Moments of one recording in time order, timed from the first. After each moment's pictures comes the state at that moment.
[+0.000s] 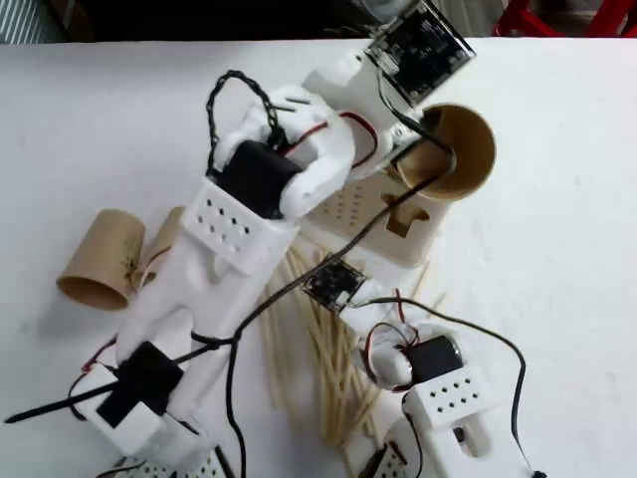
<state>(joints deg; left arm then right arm) 32.4 0.8 -29.7 62.2 -19.9 -23.6 -63.3 77.1 61.3 33.7</state>
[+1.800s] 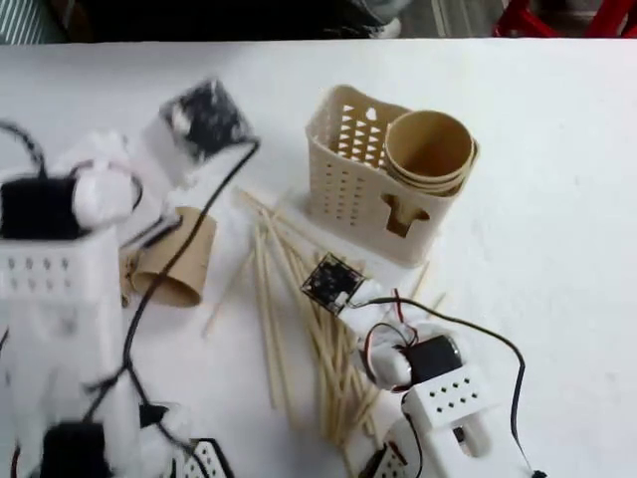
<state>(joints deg) -4.7 -23.7 -9.8 102.0 -54.1 -23.9 -63.3 77.1 61.3 33.7</state>
